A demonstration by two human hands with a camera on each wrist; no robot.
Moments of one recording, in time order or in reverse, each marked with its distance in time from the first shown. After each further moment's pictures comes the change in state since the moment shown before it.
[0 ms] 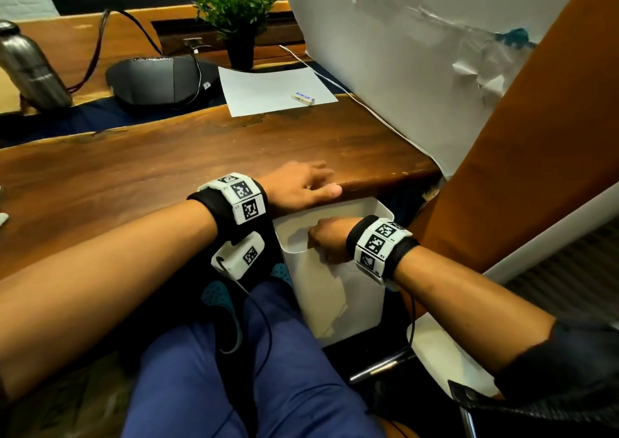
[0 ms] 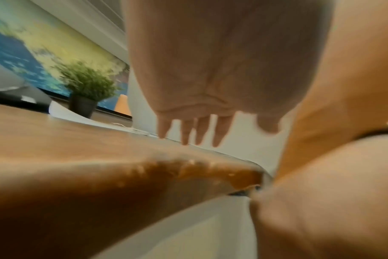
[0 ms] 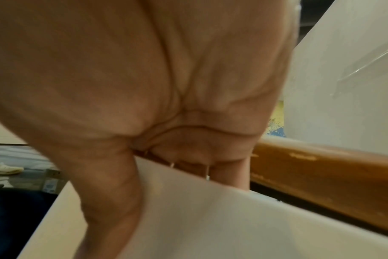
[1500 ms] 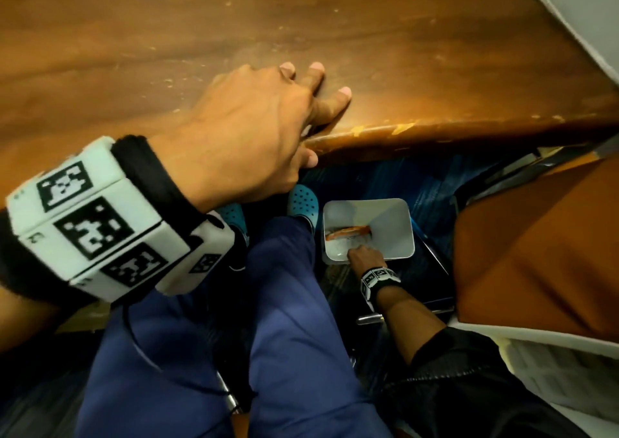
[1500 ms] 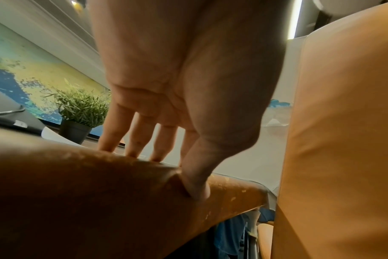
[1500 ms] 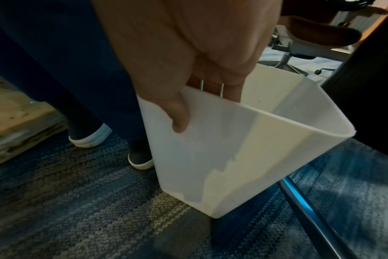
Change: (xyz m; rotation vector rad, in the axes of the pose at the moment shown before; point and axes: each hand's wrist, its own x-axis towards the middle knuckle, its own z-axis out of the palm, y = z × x) left_hand -0.020 -0.033 0.006 0.479 -0.020 -0.337; right_hand 0.192 0.049 0.311 0.049 -0.042 0.195
